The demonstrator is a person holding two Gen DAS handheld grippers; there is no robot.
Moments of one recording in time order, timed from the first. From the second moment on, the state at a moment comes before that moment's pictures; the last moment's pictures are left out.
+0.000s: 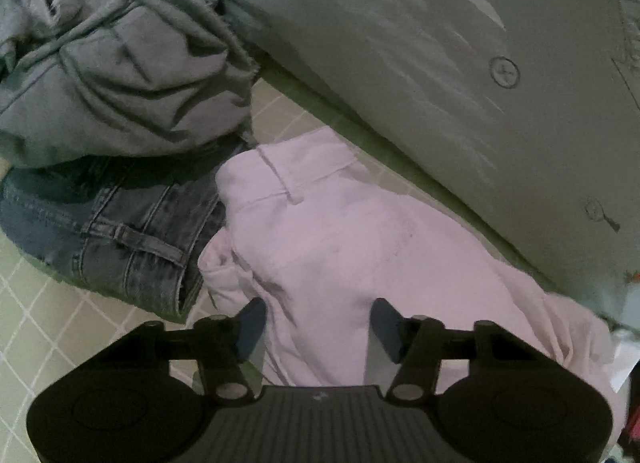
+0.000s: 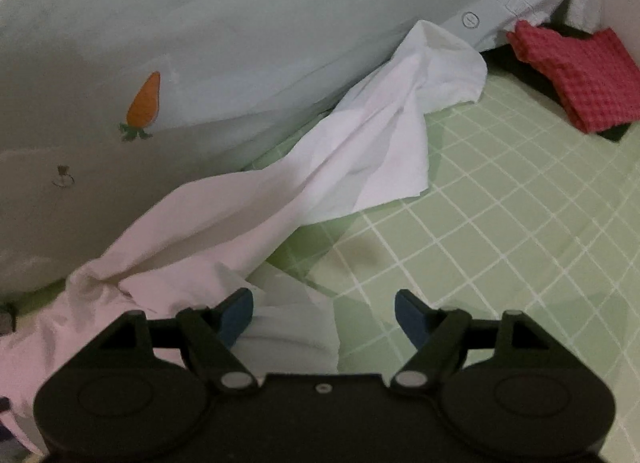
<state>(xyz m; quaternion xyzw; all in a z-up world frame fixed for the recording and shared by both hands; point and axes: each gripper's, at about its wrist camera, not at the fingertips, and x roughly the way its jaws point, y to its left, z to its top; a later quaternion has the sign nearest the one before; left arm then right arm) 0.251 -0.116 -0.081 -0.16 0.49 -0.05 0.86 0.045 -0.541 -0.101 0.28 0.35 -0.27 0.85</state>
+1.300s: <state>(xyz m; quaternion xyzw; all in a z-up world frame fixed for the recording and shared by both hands) 0.197 -0.090 -0.065 -0.19 0.49 -0.05 0.85 -0.017 -0.564 -0.004 0.07 0.28 -0.37 0.88</state>
